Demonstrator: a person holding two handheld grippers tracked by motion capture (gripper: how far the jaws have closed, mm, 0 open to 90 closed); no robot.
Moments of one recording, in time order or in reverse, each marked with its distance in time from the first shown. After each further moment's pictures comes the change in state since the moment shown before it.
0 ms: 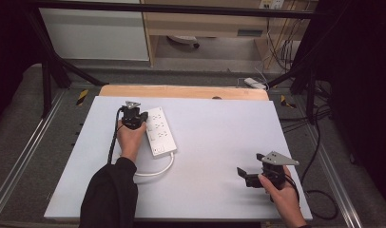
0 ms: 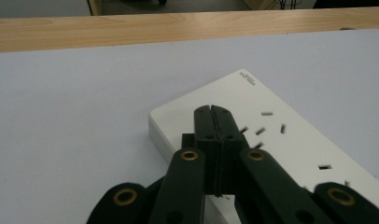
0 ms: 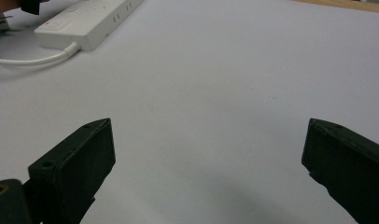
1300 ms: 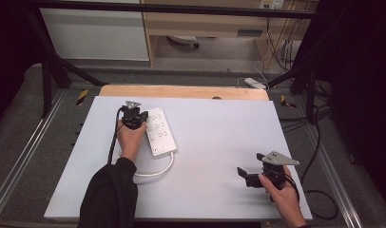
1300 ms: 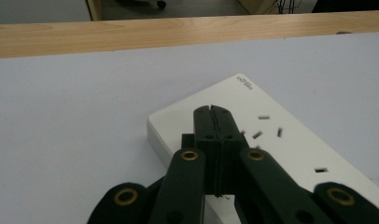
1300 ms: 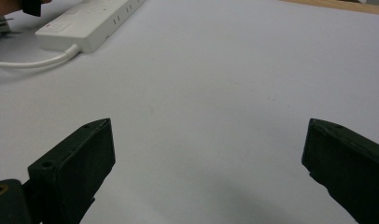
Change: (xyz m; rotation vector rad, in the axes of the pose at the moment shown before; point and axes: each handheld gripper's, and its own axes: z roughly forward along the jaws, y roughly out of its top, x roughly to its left) left arm -0.001 0.002 -0.002 -0.017 -0.003 0.003; right arm -0.001 0.000 -0.001 -0.009 0.001 0.000
